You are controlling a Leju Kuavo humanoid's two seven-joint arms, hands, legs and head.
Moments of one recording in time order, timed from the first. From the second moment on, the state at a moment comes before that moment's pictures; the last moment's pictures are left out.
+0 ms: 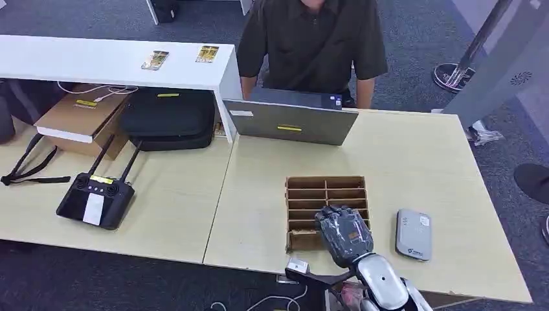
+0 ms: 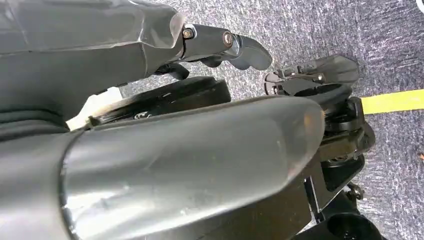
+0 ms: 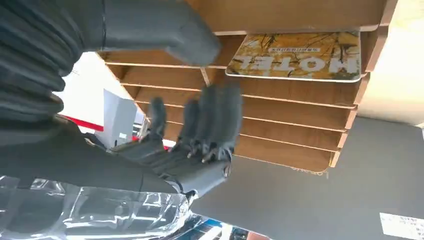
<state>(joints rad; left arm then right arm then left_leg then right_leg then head) -0.11 -0.21 0.33 -0.22 -0.50 0.00 0.08 -0.12 -0.15 0.64 -1.54 1.46 -0.03 -0.01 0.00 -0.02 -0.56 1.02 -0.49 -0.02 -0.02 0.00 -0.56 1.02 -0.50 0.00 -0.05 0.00</state>
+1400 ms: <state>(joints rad) -0.11 -0.22 0.33 -0.22 -0.50 0.00 0.08 -0.09 -0.07 0.66 -1.58 1.44 -0.01 0.01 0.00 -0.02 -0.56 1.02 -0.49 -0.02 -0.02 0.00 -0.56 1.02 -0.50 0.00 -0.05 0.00</state>
